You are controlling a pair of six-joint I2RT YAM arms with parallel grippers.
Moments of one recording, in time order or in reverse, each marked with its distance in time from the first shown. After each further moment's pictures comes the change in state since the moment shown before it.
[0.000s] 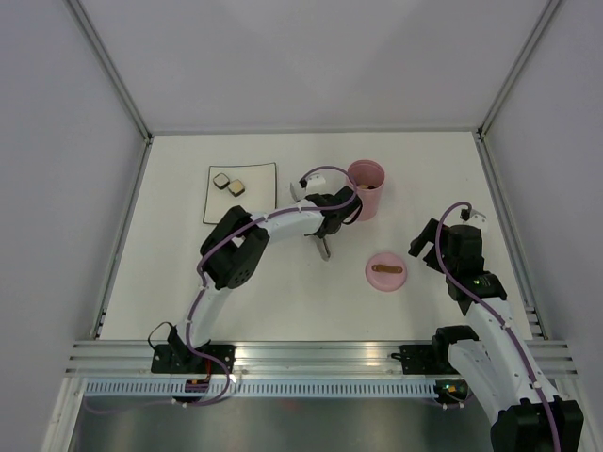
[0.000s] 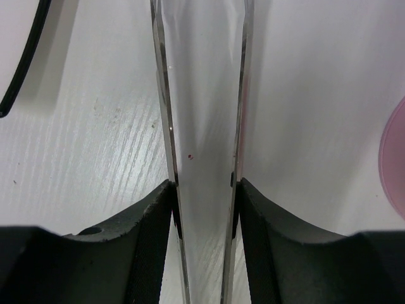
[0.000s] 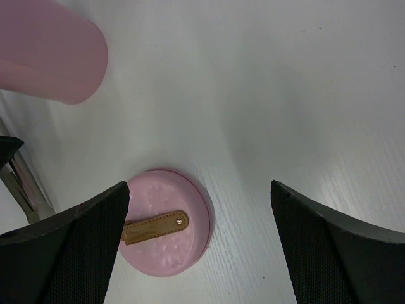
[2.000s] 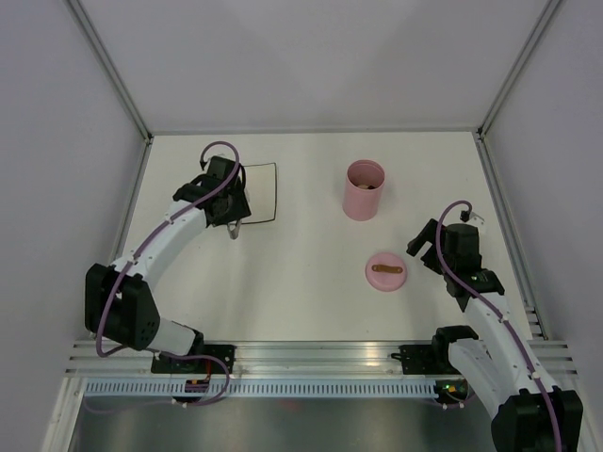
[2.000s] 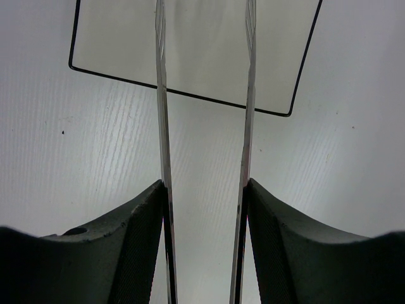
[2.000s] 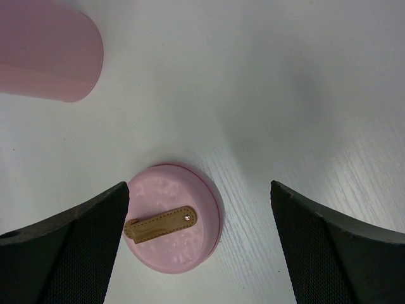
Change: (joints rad) left arm 0.504 -0.805 -0.512 -0.023 0.472 0.512; right arm 0.000 0.049 0.000 -0.005 -0.020 0.085
